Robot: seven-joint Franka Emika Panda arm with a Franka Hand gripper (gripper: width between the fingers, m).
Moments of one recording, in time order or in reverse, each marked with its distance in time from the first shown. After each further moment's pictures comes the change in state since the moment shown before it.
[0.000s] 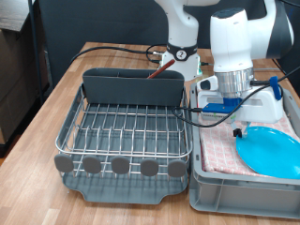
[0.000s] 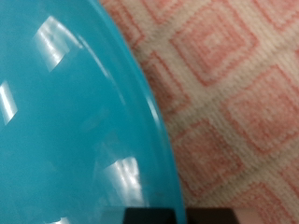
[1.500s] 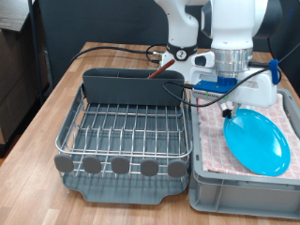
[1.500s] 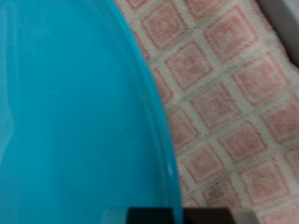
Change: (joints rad) arm 0.178 -0.190 -0.298 0.002 -0.480 -0.326 0.352
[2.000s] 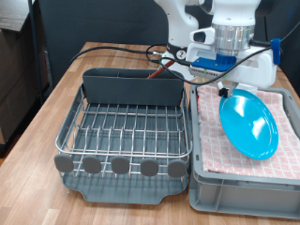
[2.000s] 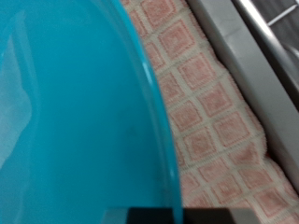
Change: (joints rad) arm -0.005 -0.126 -0.015 0.031 -0.119 -0.233 0.042
